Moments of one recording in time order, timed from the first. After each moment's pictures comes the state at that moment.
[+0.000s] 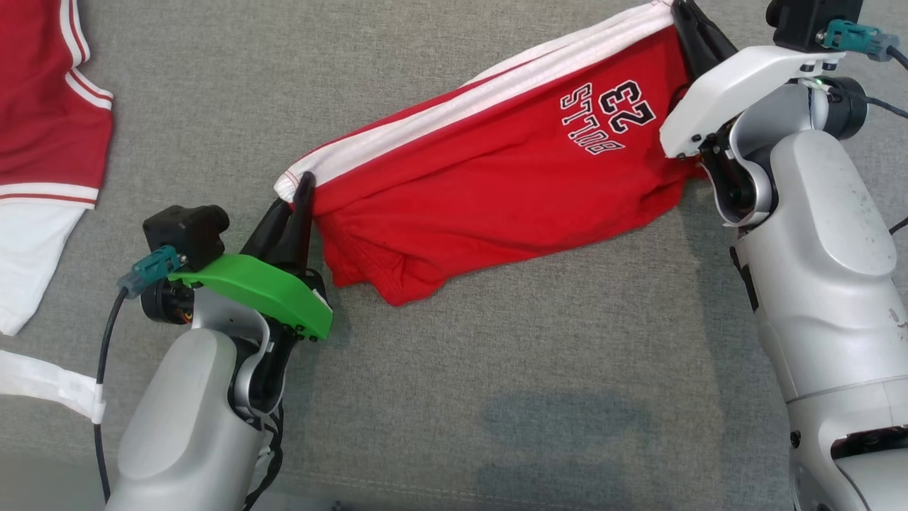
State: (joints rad) left arm -0.49 0.17 -0.33 0.35 -0.62 -0.09 -0.05; right arm -0.88 -0.09 0.06 0.58 0.32 0.13 0.09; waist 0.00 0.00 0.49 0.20
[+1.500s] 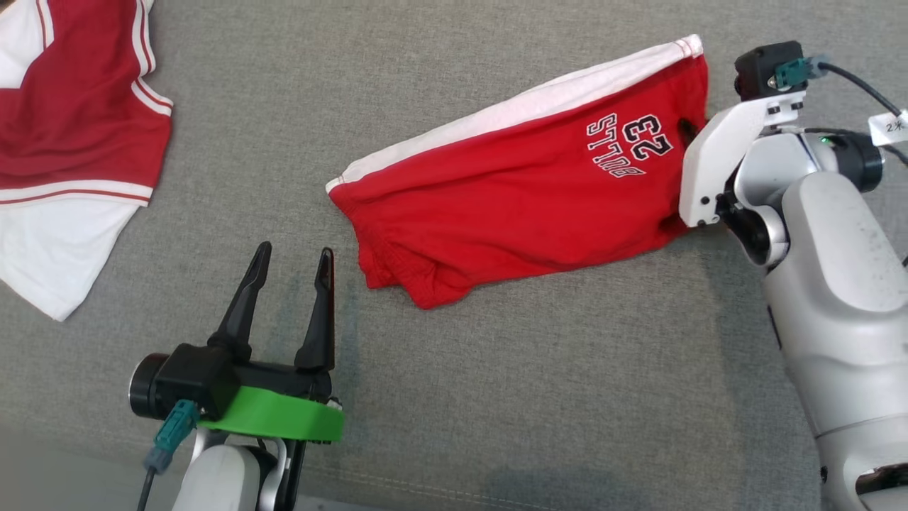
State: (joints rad) left arm -0.16 0.08 -0.21 0.08 -0.26 -0.09 -0.26; right arm -0.81 -0.19 0.12 0.58 0.18 0.13 0.50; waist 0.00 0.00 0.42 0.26
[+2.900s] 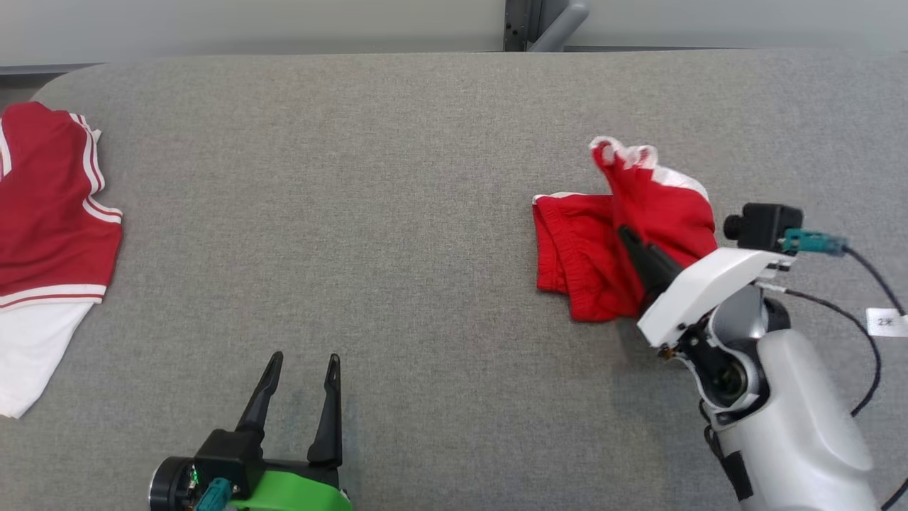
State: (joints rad) left arm 0.04 0.05 -0.18 0.15 -0.19 -0.06 -0.26; right arm -0.38 -0.05 0.03 0.23 0.62 0.13 0.36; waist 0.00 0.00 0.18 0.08
